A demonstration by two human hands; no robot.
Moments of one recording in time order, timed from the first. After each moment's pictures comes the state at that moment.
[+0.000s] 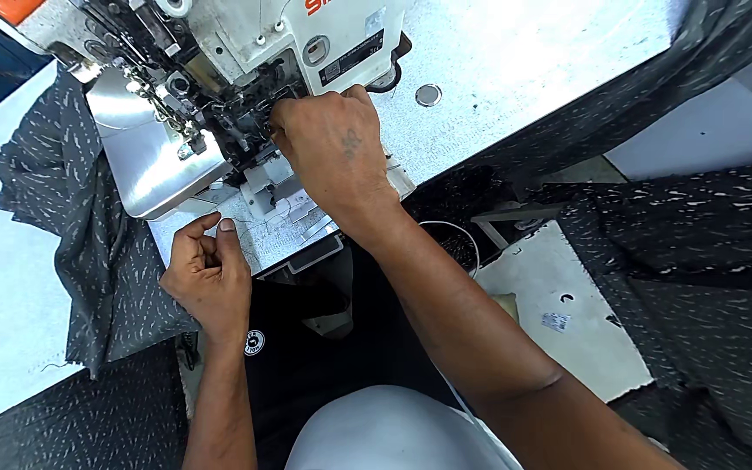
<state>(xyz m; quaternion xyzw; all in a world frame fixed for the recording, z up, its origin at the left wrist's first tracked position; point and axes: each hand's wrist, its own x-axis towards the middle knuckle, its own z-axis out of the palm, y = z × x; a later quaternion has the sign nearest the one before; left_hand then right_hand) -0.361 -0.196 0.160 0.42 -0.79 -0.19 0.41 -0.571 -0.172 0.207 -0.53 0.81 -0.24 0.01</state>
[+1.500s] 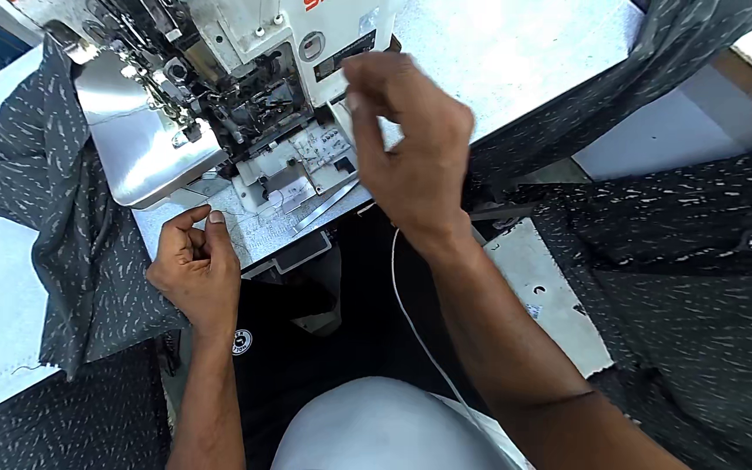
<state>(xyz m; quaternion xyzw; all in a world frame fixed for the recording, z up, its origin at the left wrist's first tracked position) -0.361 -0.198 0.158 0.41 -0.78 -0.18 0.43 -0.596 -0.106 0.196 -0.48 0.67 -0.55 -0.08</state>
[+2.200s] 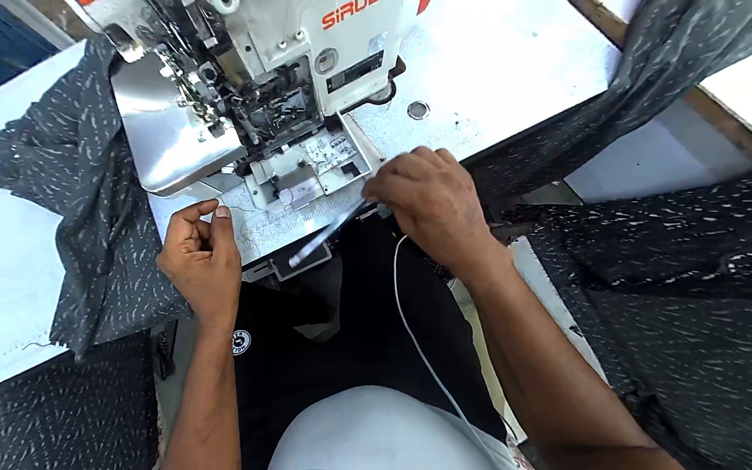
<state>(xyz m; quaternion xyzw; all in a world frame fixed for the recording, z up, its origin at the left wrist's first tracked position) -0.357 -0.202 0.162 0.40 -0.76 -0.22 0.46 -0.612 -0.048 0.162 -0.66 0.68 -0.33 -0.06</state>
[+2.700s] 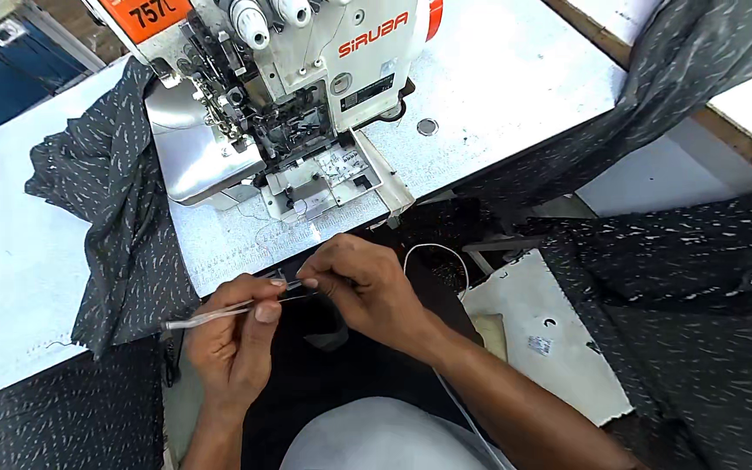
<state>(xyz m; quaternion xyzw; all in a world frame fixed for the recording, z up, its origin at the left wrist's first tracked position) -0.332 -0.136 0.200 0.19 -0.77 -0.43 0.43 -0.508 -0.053 0.170 -0.58 0.51 -0.61 0.19</state>
